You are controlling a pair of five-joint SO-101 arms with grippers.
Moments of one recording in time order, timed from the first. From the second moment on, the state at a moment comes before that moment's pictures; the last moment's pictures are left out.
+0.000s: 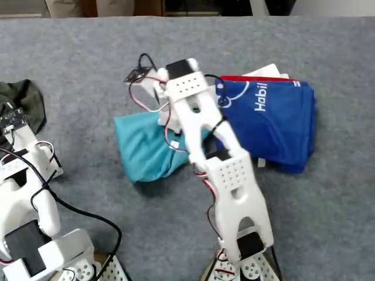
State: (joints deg) left arm -34.6 -13.1 52.4 38.7 -10.9; right arm -26.1 48.2 -46.5 101.0 28.4
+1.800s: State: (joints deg) left arm -0.8 30.9 -7.9 65.5 0.7; right arm -15.6 18.9 2.9 81.8 27.6
